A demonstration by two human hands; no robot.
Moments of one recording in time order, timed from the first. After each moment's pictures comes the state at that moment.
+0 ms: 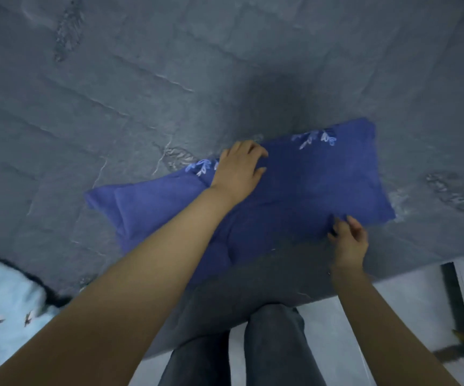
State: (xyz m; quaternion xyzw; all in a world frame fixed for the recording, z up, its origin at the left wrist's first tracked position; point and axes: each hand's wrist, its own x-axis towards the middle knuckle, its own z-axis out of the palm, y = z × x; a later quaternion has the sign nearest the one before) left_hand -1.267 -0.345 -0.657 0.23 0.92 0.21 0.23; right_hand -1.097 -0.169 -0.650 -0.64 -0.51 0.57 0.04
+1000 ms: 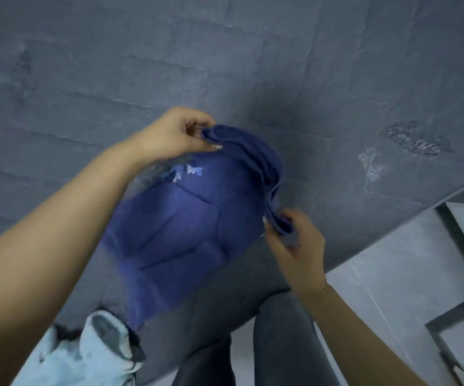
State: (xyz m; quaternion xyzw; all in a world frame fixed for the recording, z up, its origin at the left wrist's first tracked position) left_hand -1.329 -0.355 -0.555 0.22 0.75 0.42 0.46; right_hand -1.066 -0.238 -0.572 -0.28 -0.80 0.53 0.08
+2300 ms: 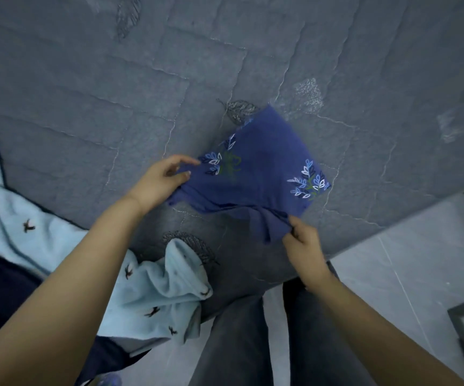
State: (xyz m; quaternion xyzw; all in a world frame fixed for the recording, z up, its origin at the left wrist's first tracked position) left_hand -1.214 -0.652 -0.580 0.02 0.80 0.42 0.42; right_hand -1.011 -0.438 -0.576 -0.35 -0.69 0.63 -0.11
